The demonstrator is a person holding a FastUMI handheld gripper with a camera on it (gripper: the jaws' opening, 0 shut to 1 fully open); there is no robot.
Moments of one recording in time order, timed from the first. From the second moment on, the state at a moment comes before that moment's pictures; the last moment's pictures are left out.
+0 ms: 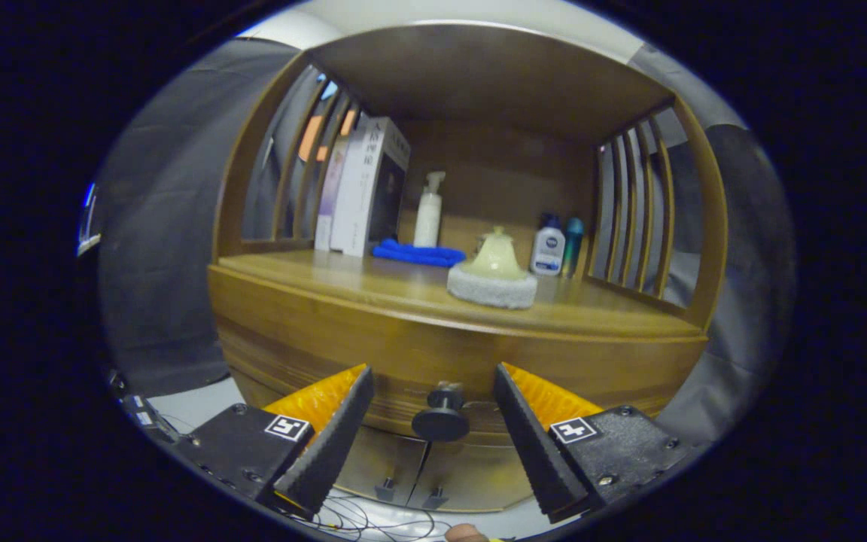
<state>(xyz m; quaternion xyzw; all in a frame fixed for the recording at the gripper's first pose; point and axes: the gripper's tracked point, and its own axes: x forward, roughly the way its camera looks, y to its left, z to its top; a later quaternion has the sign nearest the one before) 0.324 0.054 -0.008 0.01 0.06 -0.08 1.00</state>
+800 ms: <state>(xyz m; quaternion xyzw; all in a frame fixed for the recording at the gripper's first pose) 0.072 0.005 0.013 0.03 -0.03 -0.03 1.00</state>
